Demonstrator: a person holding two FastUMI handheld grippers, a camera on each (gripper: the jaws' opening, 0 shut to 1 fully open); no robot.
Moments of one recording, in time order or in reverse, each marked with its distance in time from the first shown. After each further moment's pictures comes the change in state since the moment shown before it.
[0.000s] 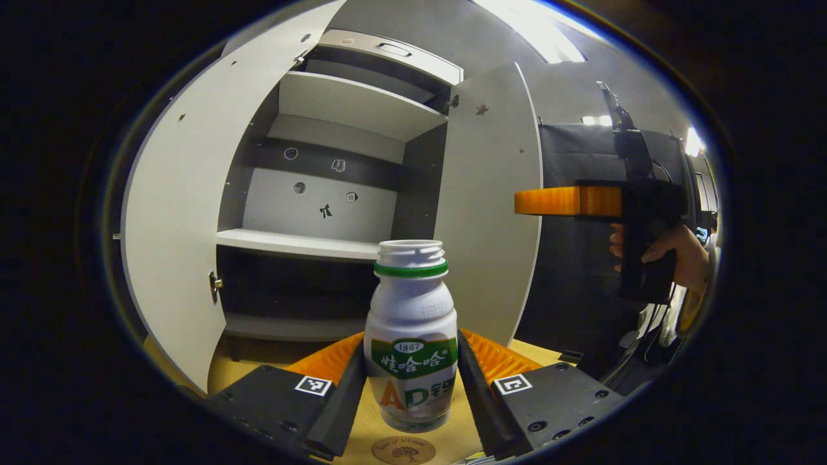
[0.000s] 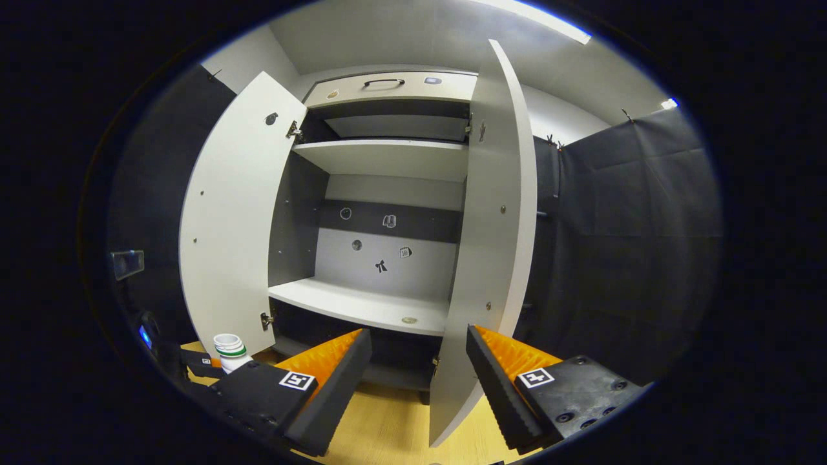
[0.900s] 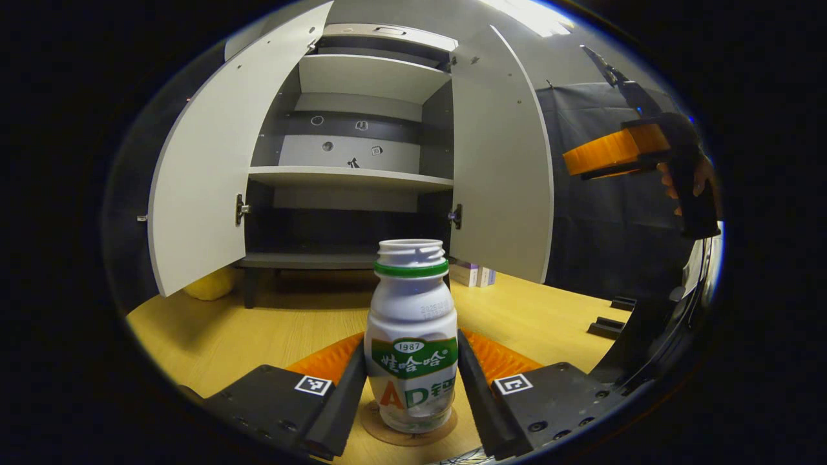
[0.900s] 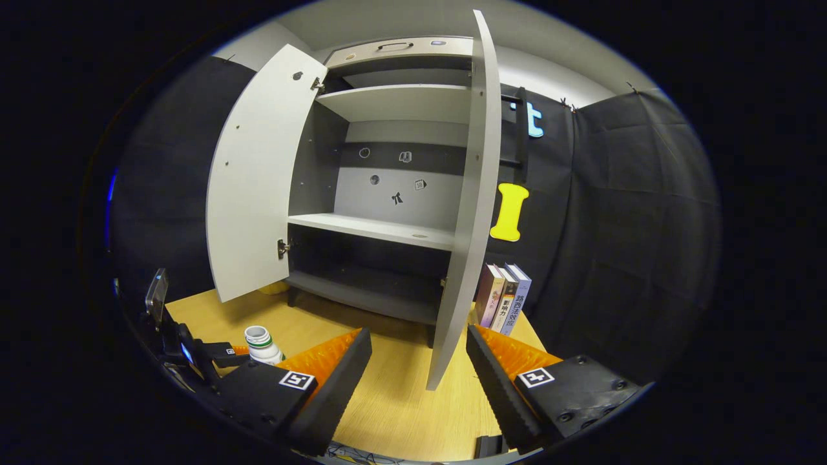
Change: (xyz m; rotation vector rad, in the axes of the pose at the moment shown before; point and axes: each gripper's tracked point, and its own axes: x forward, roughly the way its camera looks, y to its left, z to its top) left arm 0.002 0.001 -0.151 0.105 0.056 0.162; right arm -0.055 -0.019 -0.130 -0.033 0.192 0.078
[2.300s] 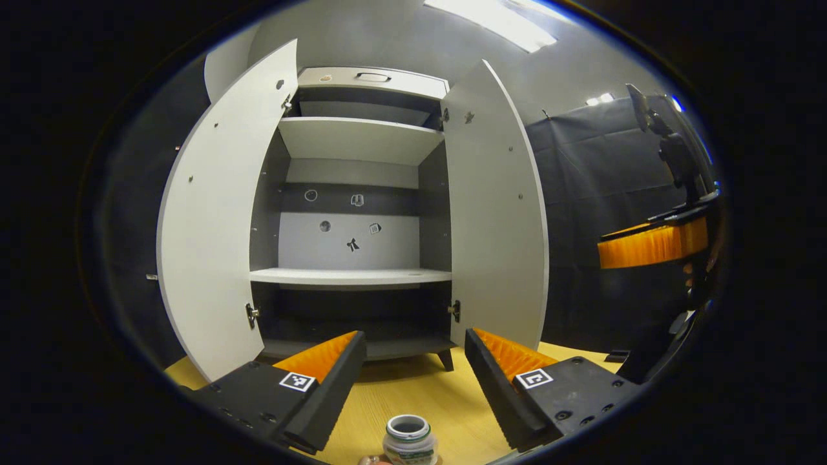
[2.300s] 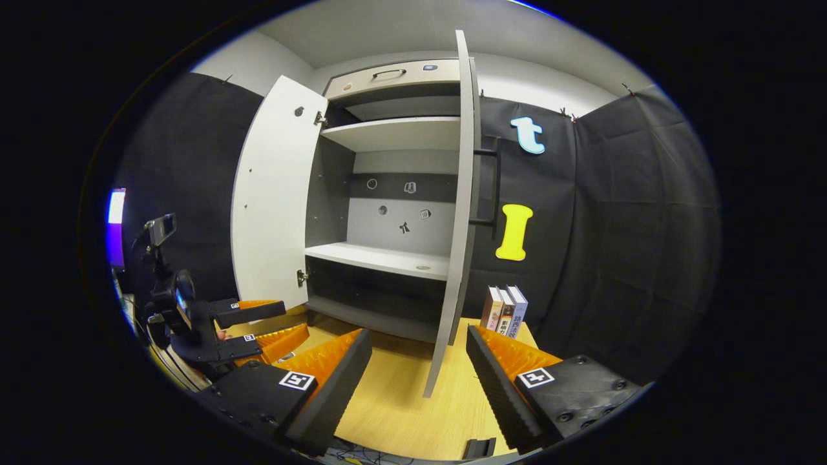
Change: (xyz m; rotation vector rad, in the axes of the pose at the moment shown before) left arm -0.008 -0.009 0.203 0.041 -0.182 0.050; right arm -0.053 -0.020 0.085 0.054 -0.086 0.072
